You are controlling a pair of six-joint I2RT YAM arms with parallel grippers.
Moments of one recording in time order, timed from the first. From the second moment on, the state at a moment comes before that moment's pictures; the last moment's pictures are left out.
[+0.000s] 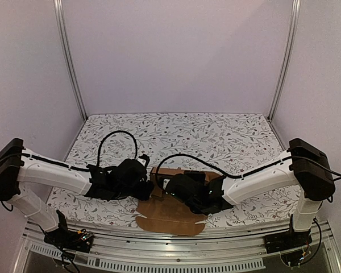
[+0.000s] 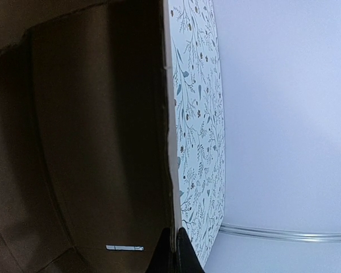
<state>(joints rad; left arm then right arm) -1.06 1.49 0.70 -0.11 -0.41 -0.54 1.29 1.89 1.08 -0.07 0.99 -0.58</state>
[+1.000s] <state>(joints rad) -1.10 1.39 0.66 -0.16 -0.37 -0.55 1.30 1.93 1.13 -0.14 1.00 -0.52</state>
